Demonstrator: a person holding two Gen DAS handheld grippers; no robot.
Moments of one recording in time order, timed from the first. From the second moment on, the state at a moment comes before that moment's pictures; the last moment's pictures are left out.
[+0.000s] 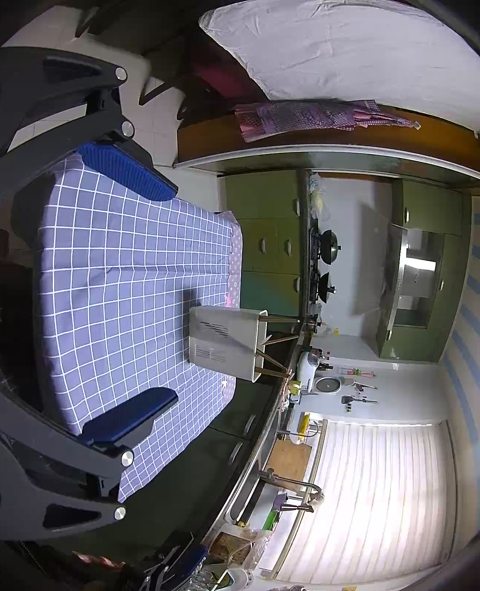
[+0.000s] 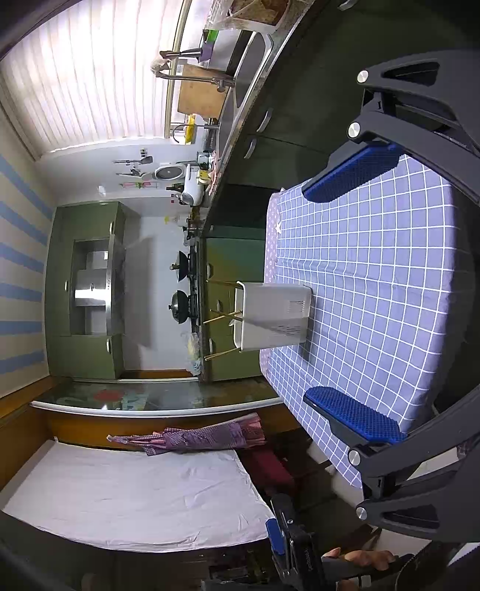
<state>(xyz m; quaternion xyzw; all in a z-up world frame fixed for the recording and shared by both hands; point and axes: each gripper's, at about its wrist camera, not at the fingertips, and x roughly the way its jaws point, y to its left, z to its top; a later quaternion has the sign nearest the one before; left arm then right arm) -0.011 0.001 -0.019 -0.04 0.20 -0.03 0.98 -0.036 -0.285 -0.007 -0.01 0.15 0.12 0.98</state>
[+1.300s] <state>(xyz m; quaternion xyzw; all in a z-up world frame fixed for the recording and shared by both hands) -0.016 0.006 -0.017 -0.04 0.20 -0.02 0.98 -0.025 -0.286 -0.015 -0.01 0.16 0.13 0.98</state>
